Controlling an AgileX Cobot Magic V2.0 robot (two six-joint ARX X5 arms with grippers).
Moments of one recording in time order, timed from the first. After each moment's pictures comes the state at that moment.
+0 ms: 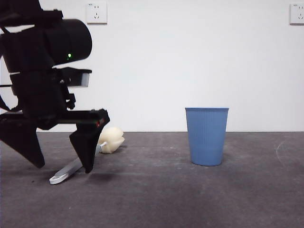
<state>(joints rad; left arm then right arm) -0.53 1.62 0.91 -0.46 -0.11 -0.26 0.16 0.64 0.87 -0.93 -0.34 -0.02</state>
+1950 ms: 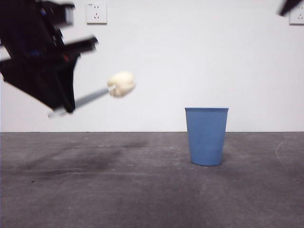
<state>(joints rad) -0.55 1.29 0.92 -0.57 -0.07 -0.29 0.17 0.83 0.87 -0.81 -0.45 0.02</state>
